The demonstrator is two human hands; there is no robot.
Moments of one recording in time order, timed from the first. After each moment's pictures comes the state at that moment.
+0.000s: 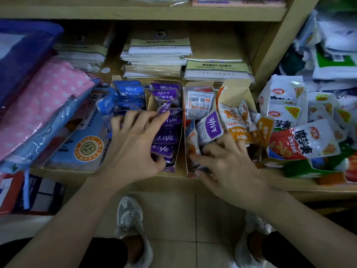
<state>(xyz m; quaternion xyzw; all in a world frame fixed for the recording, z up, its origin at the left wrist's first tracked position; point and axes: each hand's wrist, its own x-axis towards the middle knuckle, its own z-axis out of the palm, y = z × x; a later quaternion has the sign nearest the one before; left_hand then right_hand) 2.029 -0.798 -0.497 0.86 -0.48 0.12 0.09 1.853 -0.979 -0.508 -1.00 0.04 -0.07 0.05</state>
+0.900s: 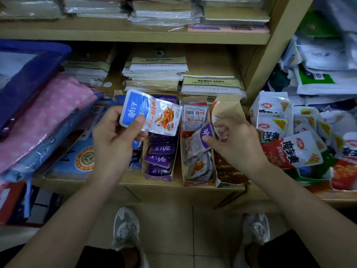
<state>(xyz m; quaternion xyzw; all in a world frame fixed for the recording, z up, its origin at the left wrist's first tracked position) 2.023 -0.806 -0.464 0.71 -0.23 -0.01 0.66 1.888 -1.026 -0.482 -0.92 0.23 -0.22 0.24</state>
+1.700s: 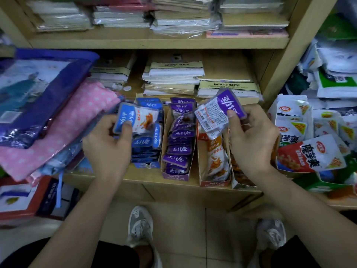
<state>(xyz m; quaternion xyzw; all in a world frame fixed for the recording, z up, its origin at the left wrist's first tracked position) 2.052 -0.760 -0.476 0.84 -0.14 0.24 0.46 1.908 -0.993 -0.477 -0.79 0.24 -0.44 0.35</state>
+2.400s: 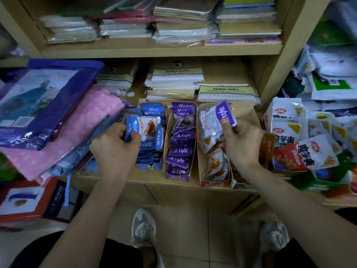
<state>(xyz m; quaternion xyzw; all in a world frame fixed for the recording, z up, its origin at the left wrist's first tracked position) 2.052 -0.756 -0.477 0.89 -0.19 0.28 0.30 1.921 -0.999 -0.502 -0.76 0.30 -0.37 0.44</state>
